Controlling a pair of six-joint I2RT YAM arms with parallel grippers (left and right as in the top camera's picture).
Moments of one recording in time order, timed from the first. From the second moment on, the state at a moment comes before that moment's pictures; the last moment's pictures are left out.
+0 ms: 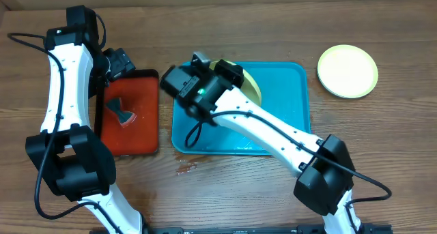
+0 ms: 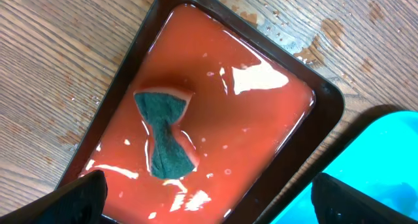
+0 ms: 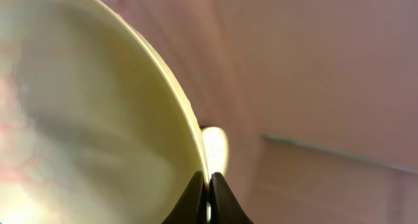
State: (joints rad) left arm 0.18 1.97 1.81 -1.22 -0.03 -0.46; right arm 0.87 2.09 1.96 -1.23 0.99 -0.10
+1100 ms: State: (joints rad) left arm 0.18 1.97 1.81 -1.21 -0.03 -0.46; right arm -0.47 2.13 1.78 -0.99 -0.24 0.30
